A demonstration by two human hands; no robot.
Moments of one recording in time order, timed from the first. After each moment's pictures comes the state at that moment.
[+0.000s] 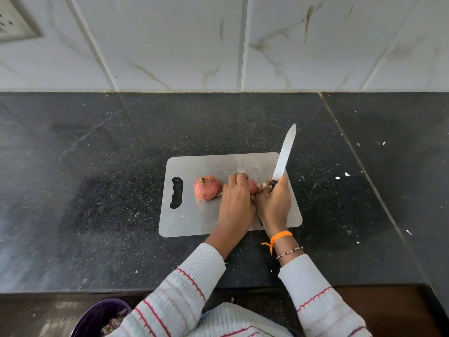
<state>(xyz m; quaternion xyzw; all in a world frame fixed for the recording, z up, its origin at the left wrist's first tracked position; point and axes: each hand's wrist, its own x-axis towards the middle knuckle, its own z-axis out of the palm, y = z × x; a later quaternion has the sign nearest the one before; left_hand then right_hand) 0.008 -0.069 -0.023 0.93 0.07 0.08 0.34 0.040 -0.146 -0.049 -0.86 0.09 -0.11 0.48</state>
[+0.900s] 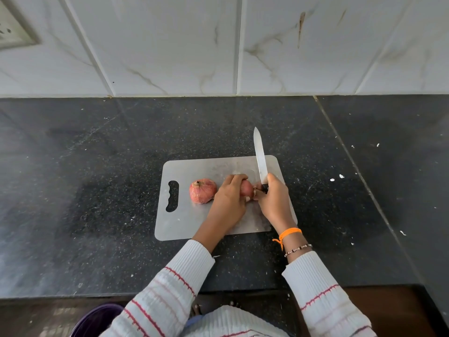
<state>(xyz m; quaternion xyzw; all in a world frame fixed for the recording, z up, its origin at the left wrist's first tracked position) 0.020 -0.054 -0.023 0.93 0.02 0.02 0.37 0.052 -0.169 -0.040 -0.89 -0.04 -0.02 0.45</state>
